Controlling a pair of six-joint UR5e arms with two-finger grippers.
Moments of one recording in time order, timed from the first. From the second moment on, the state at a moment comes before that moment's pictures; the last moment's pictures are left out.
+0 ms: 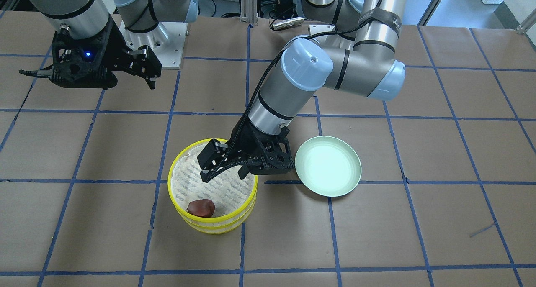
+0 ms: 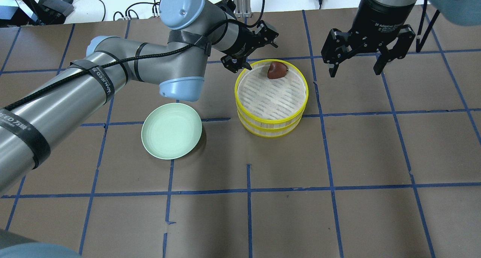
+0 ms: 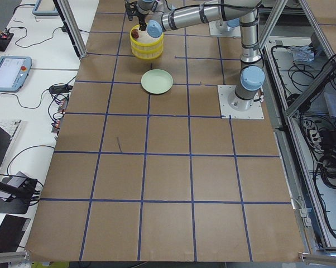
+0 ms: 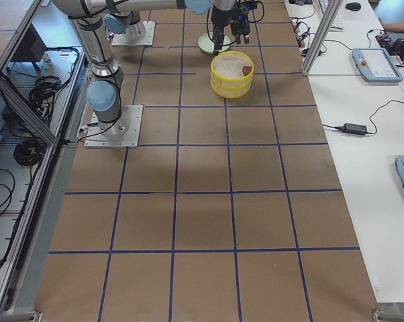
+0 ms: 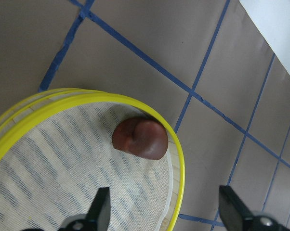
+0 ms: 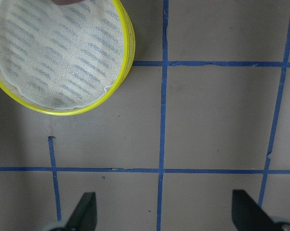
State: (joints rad) left arm -1.84 -1.96 -1.60 -0.72 1.20 -0.66; right arm 1.59 -1.52 1.47 -1.40 -1.55 0.00
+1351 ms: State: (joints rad) left arm -1.51 -1.54 -1.58 -1.65 1.45 -0.02; right arm 1.59 -1.49 1.40 -1.42 -1.58 0.05
